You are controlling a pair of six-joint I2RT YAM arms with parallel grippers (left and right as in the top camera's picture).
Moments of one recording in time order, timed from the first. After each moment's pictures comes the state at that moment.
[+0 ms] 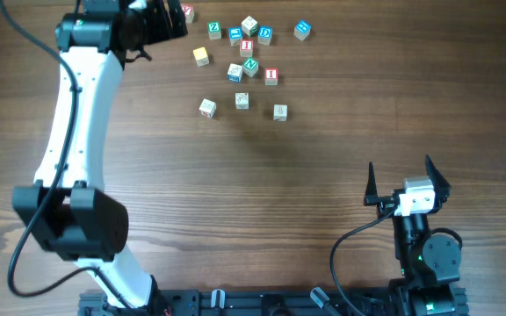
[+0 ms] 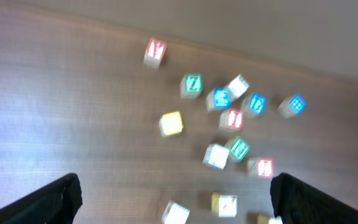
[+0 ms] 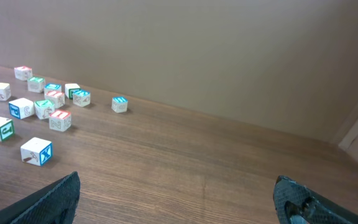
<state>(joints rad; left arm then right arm) -0.06 1.91 1.91 -0.87 0.12 -0.26 0.13 0.03 0.01 0.01 0.08 -0.23</state>
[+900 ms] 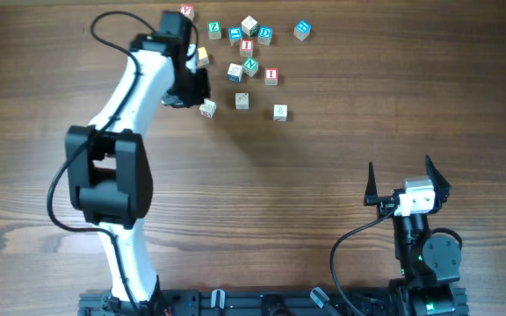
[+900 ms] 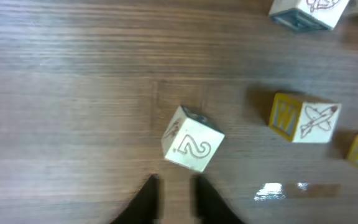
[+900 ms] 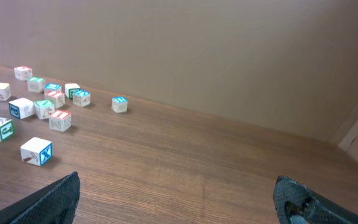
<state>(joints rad) -0.18 2.13 1.74 -0.98 0.10 -0.28 0.13 0.03 0.01 0.01 0.08 -0.23</state>
